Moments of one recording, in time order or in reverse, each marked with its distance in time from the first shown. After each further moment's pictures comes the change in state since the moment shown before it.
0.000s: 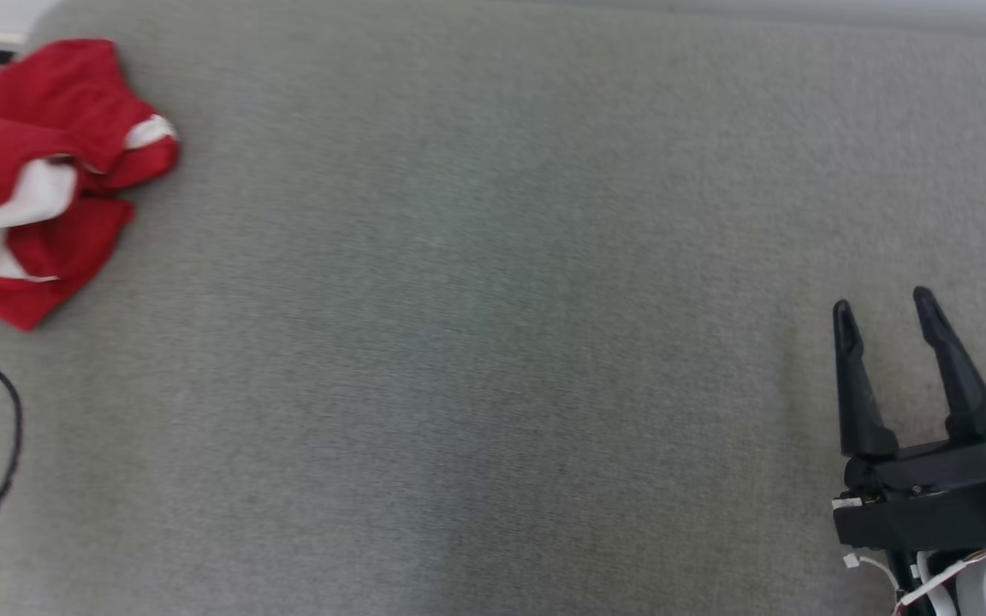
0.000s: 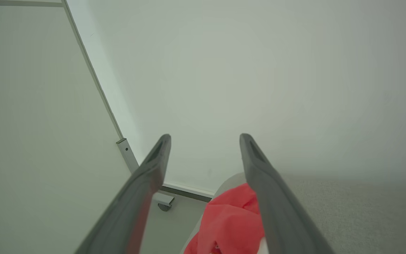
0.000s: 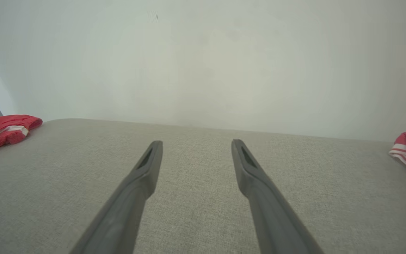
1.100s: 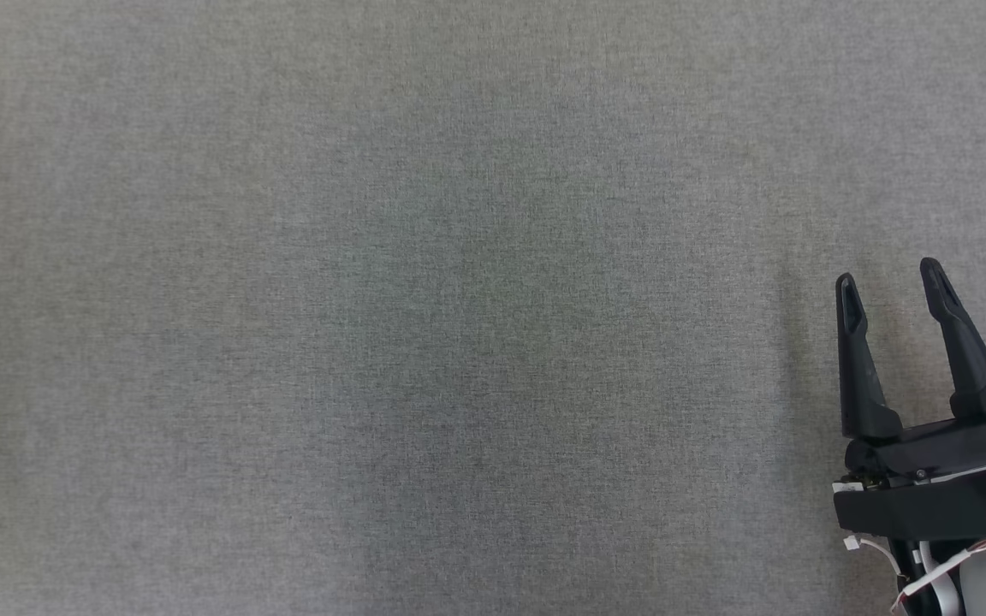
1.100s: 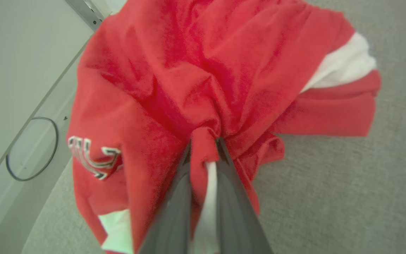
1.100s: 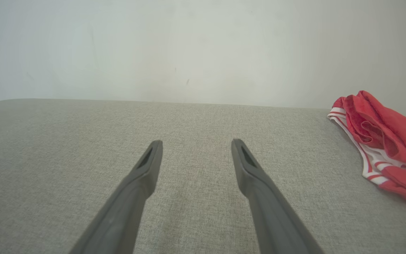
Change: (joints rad) left arm -0.219 0.071 -0.042 0.572 -0.078 -0.045 0.384; right arm -0.021 0.000 -0.001 -0.062 -0.010 0.000 0.022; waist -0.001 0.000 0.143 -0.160
